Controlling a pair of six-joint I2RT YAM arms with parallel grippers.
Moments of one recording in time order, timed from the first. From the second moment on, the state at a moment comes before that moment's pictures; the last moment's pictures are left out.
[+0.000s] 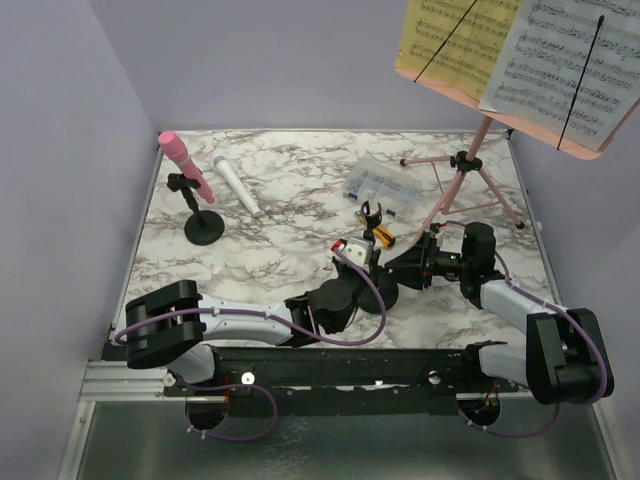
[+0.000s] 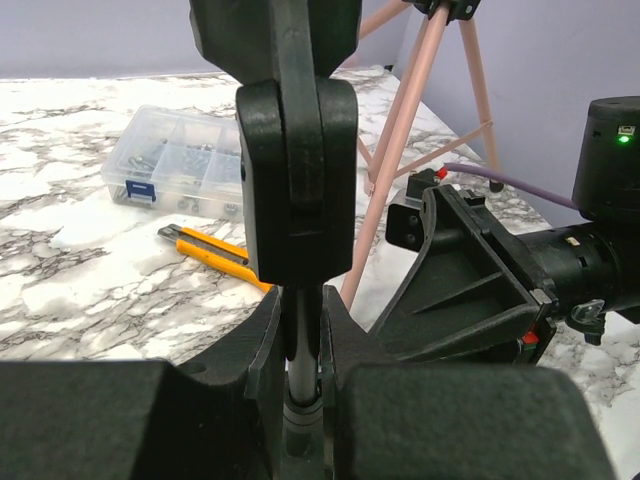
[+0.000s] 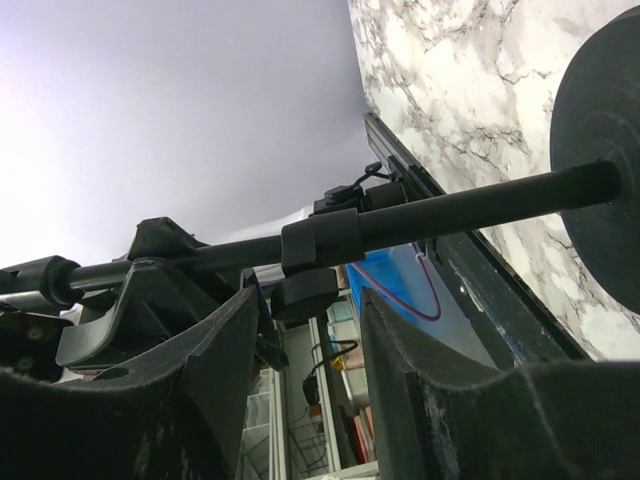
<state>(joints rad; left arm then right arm) -1.32 1.50 0.73 0.82 -0.83 -0.19 0.09 1.22 0.36 0.38 -1.18 1.27</state>
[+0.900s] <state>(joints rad) -1.32 1.50 0.73 0.82 -0.83 -0.20 0.10 1.24 0.36 0.41 -1.12 1.32</state>
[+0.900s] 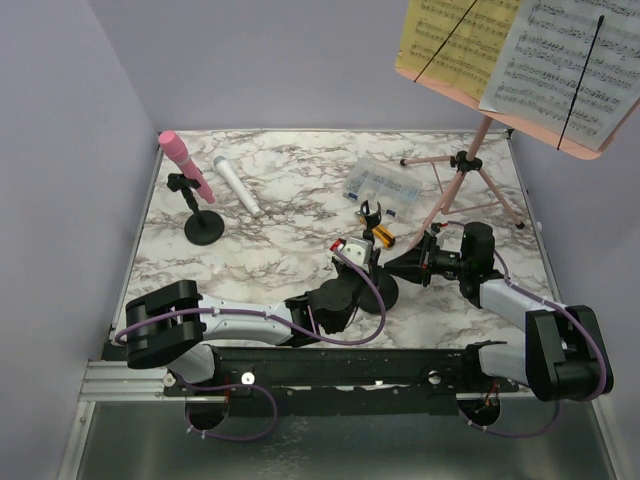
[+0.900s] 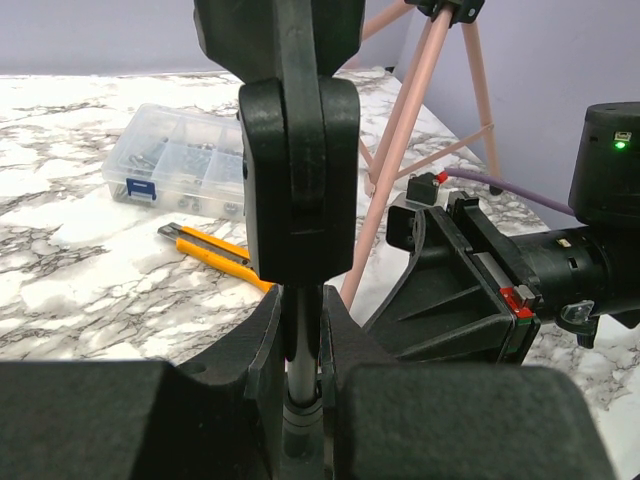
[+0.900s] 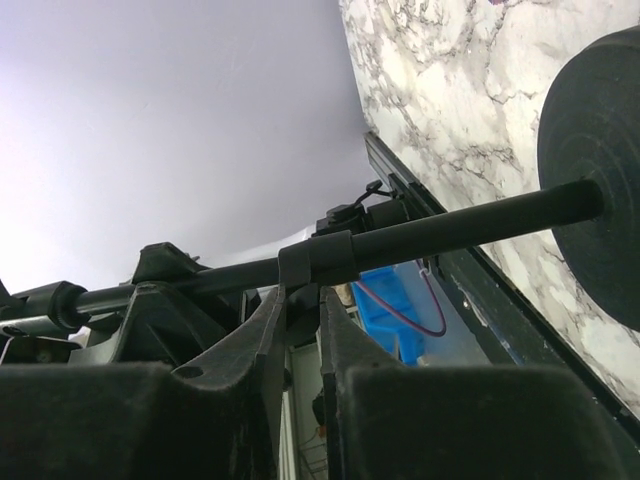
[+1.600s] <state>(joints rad) -1.32 1.50 0.73 0.82 -0.83 -0.20 0.11 1.21 0.39 0.43 -1.12 1.07</state>
